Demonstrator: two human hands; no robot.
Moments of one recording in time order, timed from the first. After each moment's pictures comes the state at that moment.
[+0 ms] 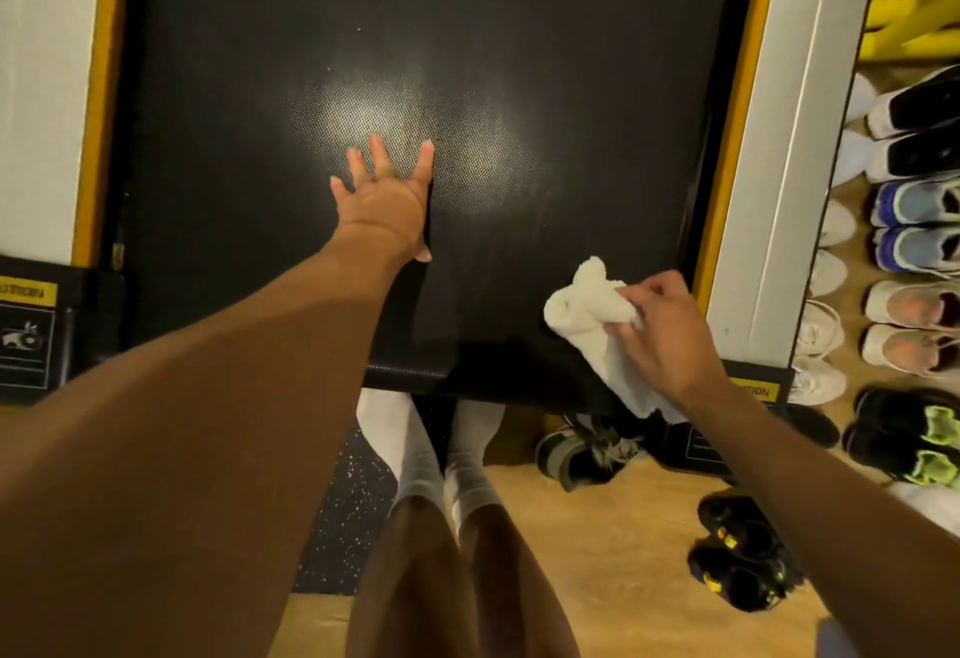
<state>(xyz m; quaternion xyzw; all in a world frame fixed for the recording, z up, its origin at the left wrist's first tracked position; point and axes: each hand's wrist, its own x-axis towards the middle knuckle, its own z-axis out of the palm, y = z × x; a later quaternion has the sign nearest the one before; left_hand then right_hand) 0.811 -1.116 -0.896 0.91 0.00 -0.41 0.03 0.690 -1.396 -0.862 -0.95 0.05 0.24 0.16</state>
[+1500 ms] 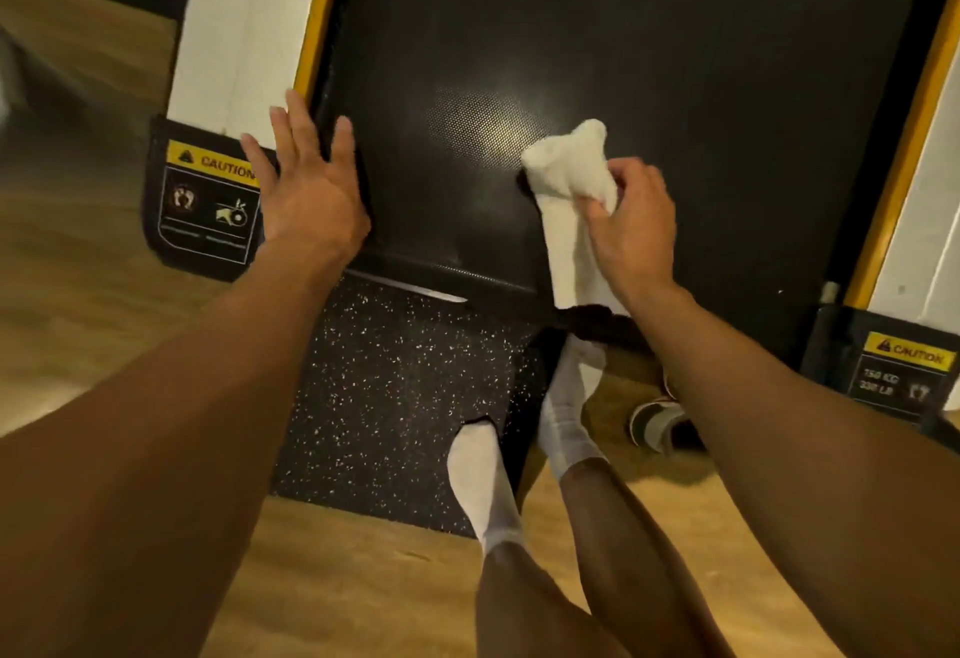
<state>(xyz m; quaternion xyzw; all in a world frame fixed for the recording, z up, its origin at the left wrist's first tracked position) 0.686 -0.904 -0.869 0.97 0.10 -0.23 -0.04 0.695 -1.185 -0.890 -0.94 0.11 0.11 0.31</state>
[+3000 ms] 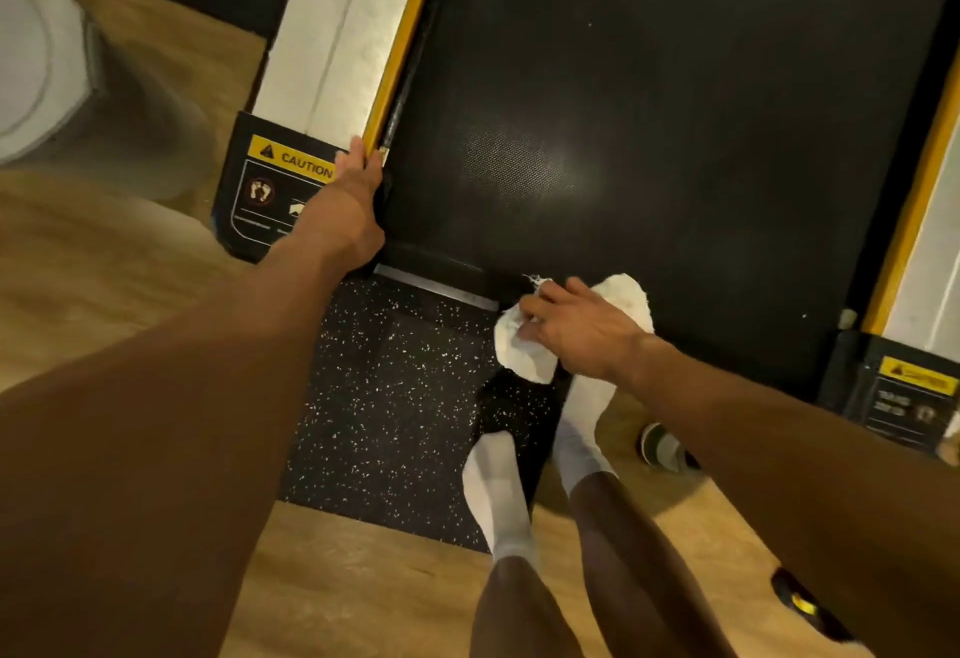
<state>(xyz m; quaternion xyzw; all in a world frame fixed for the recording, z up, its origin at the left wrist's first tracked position) 0.672 -0.851 -0.869 0.93 0.13 -0.31 0.18 0.634 -1.125 -0.881 -0.81 -0.49 0.32 -0.06</state>
